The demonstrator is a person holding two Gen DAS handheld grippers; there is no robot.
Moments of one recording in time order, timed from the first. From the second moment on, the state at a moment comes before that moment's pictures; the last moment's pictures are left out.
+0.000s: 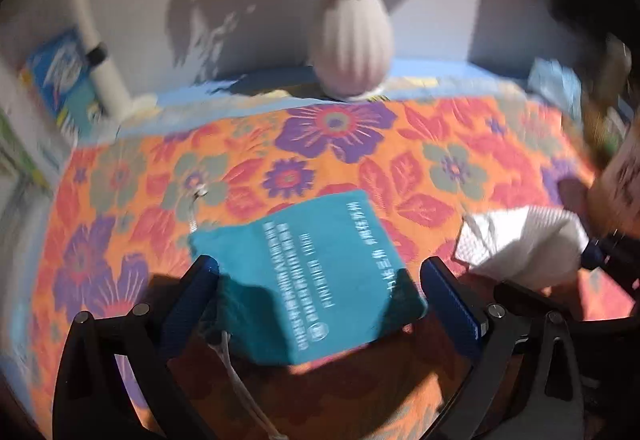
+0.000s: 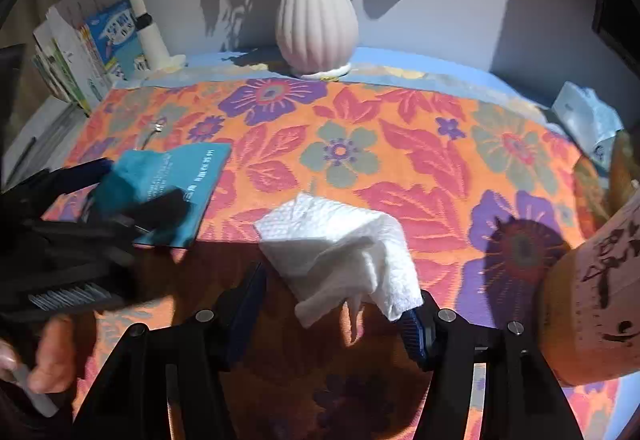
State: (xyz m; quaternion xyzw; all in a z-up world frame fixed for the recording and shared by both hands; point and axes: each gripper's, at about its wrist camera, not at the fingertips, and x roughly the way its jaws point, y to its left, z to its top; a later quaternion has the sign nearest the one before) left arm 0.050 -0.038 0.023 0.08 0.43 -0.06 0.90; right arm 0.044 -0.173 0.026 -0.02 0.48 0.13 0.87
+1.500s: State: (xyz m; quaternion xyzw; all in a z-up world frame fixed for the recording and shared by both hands) left arm -0.089 -0.135 0.137 -0.07 0.32 -0.40 0.85; right arm -0.115 -0.319 0.135 0.15 0.35 0.06 0.92
